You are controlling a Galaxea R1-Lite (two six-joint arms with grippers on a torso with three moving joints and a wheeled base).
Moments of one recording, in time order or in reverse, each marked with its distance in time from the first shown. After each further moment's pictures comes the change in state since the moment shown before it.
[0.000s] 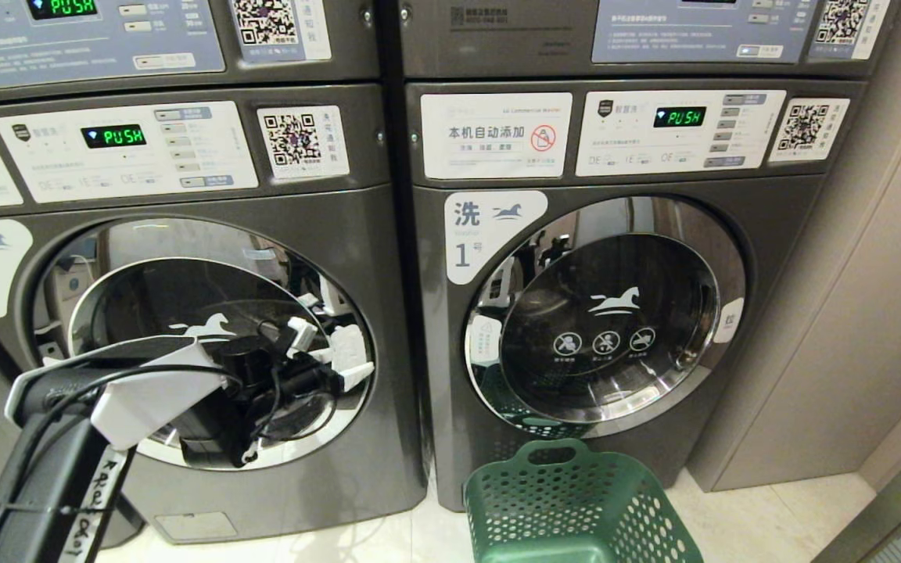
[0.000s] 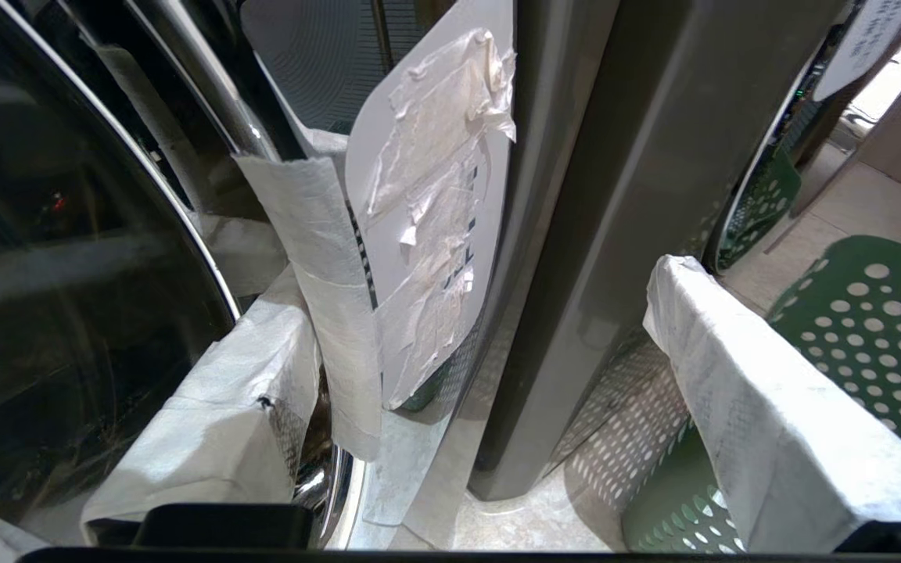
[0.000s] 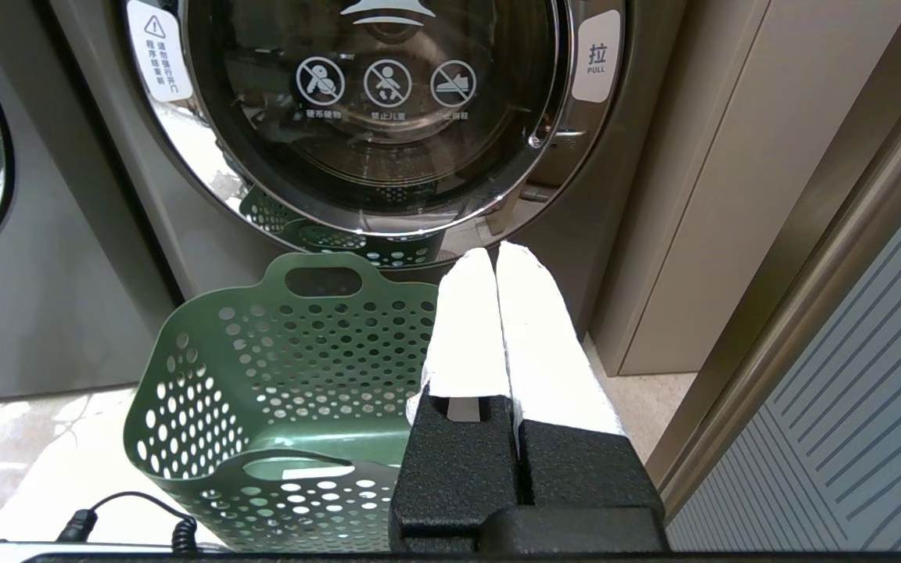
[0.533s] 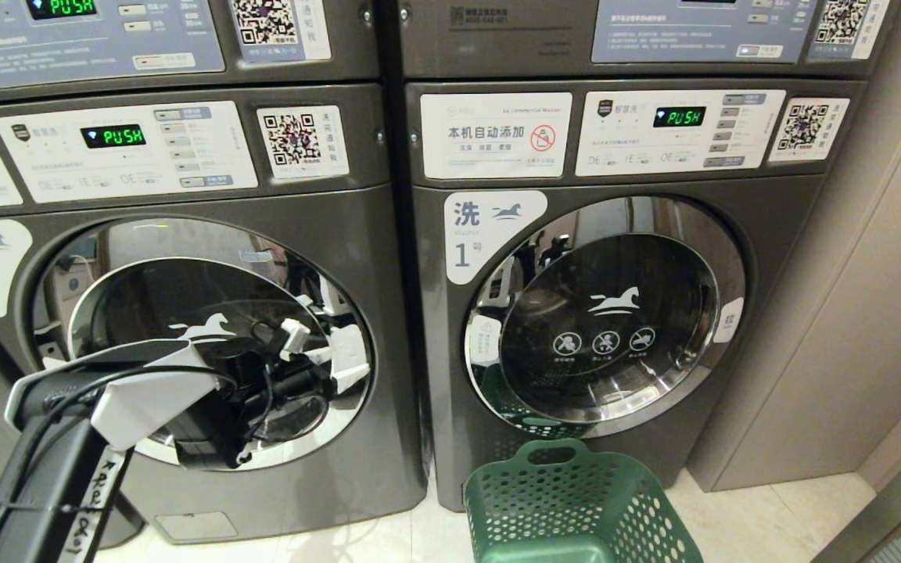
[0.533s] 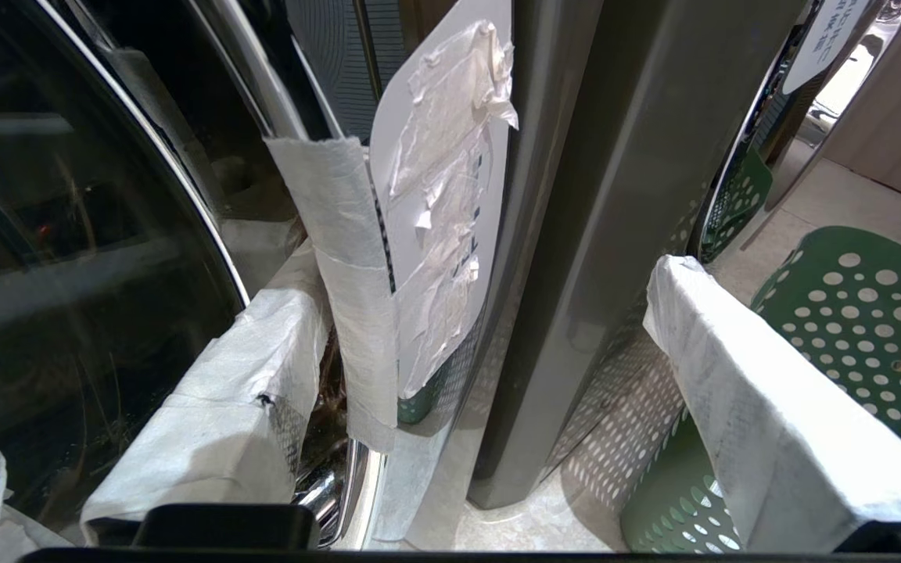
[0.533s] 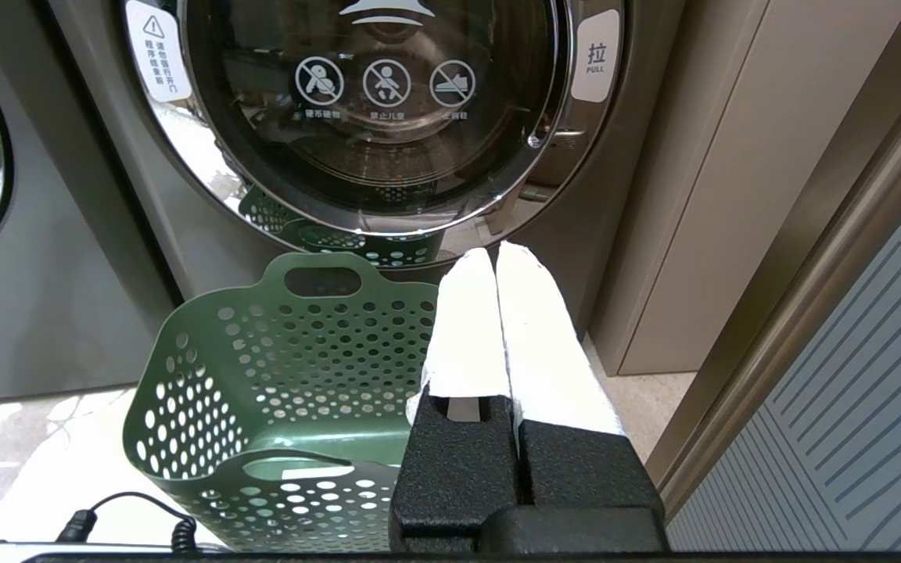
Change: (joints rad) left arm 0.033 0.026 -0.019 -0.033 -0.087 0.000; right arm 0.000 0.000 0.000 0.000 0.000 0.000
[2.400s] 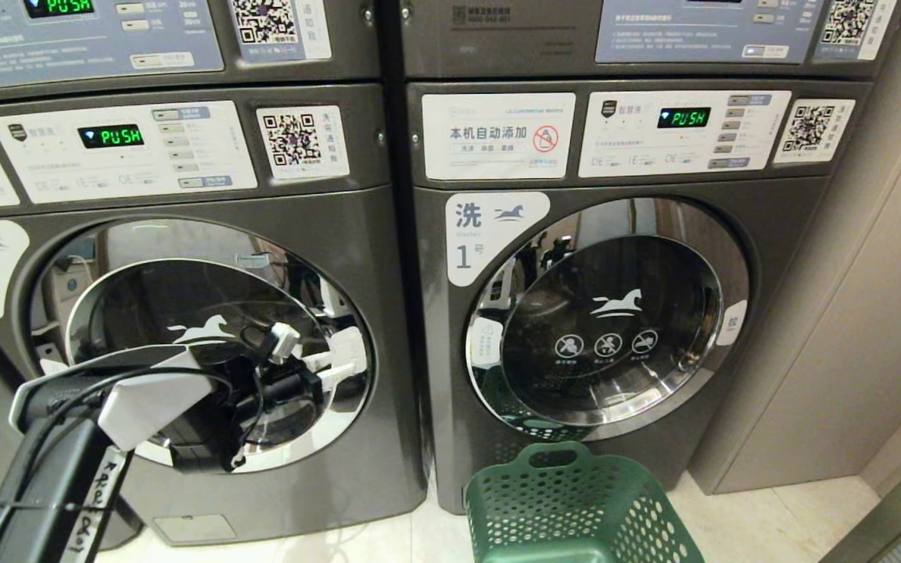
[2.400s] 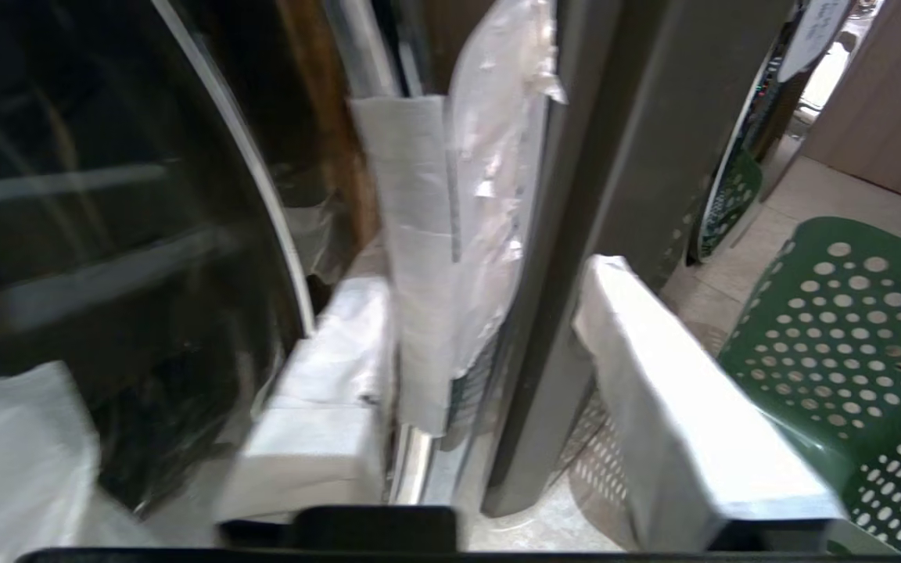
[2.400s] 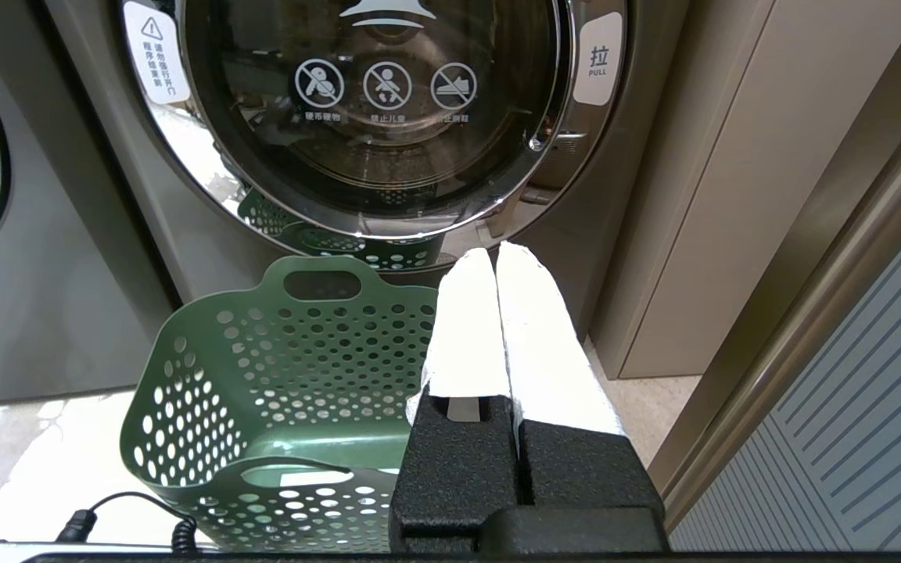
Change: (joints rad) left arm -0.011 0.033 -0.007 -0.052 -0.132 -0.007; right arm 0.000 0.000 0.000 0.000 0.000 0.000
